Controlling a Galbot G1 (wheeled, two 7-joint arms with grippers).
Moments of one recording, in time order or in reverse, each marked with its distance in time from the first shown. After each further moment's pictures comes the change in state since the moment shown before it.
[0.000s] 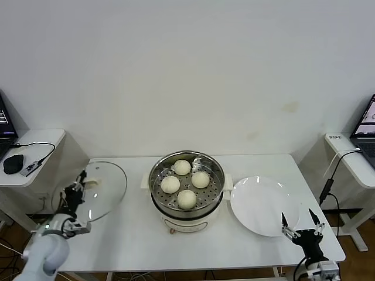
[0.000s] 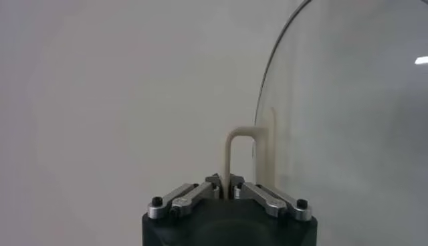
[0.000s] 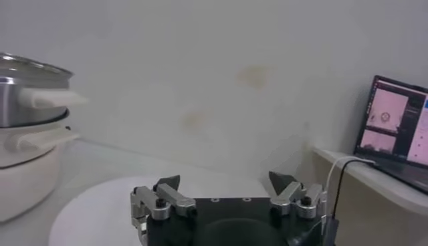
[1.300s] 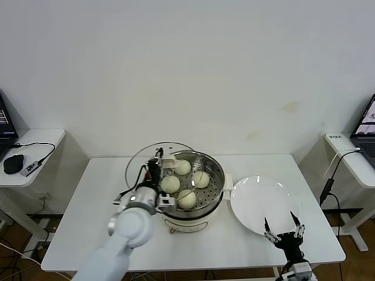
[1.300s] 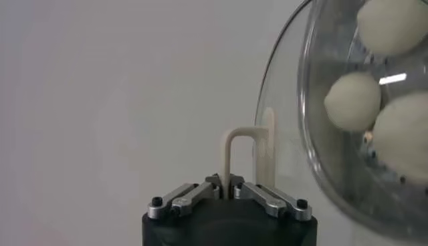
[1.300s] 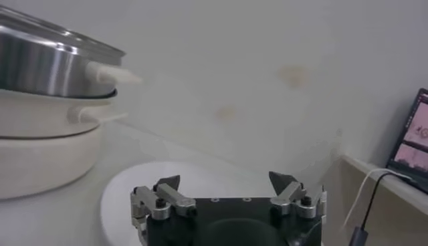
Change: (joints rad) left arm -0.346 -0.187 0.615 -0.228 0.292 0.452 0.379; right arm 0.022 0.120 -0.052 -0.019 -0.261 0.027 -0.009
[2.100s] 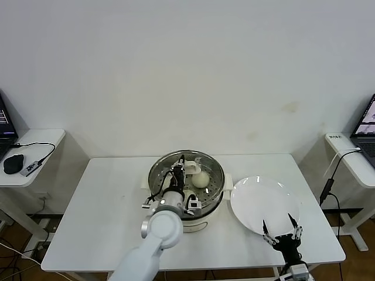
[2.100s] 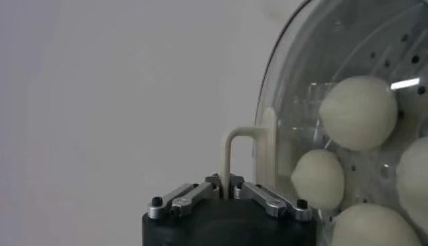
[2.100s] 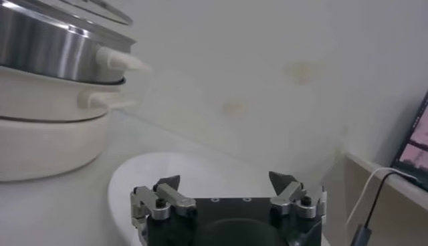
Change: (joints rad) left arm 0.000 -0.193 0.063 0.134 0.153 -0.002 0.004; right arm 0.002 -0.003 -0.009 -0.030 -0.017 0.021 0.007
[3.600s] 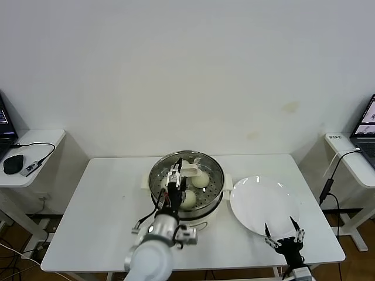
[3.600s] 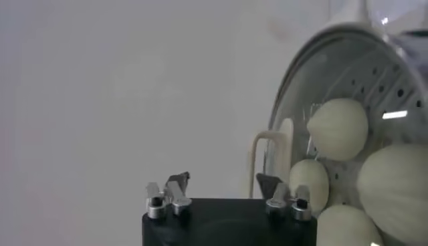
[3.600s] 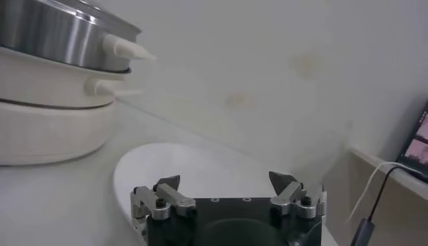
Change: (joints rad) left arm 0.278 0.064 -0.041 -0.307 -0.067 -0.051 -0.090; right arm -0.015 -0.027 0.004 -0.018 0.016 0.016 0.002
